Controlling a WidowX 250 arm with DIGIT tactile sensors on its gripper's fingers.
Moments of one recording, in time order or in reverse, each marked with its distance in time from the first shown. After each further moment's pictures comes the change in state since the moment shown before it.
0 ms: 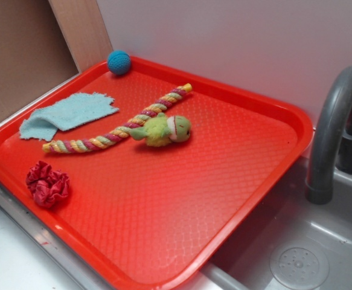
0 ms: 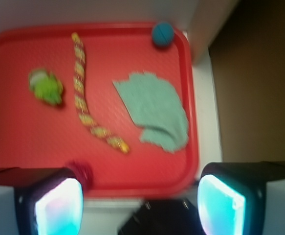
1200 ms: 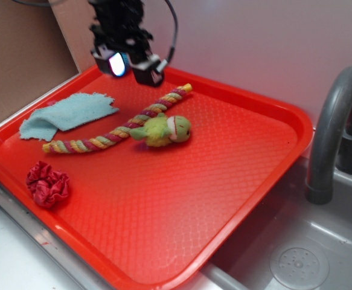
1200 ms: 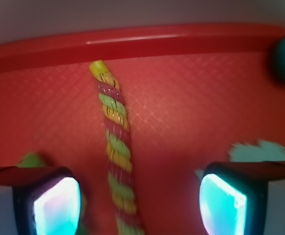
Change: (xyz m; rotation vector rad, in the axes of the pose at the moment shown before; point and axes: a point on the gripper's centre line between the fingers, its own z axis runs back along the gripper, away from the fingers) arm 0.105 -0.073 -0.172 -0.029 0.161 0.072
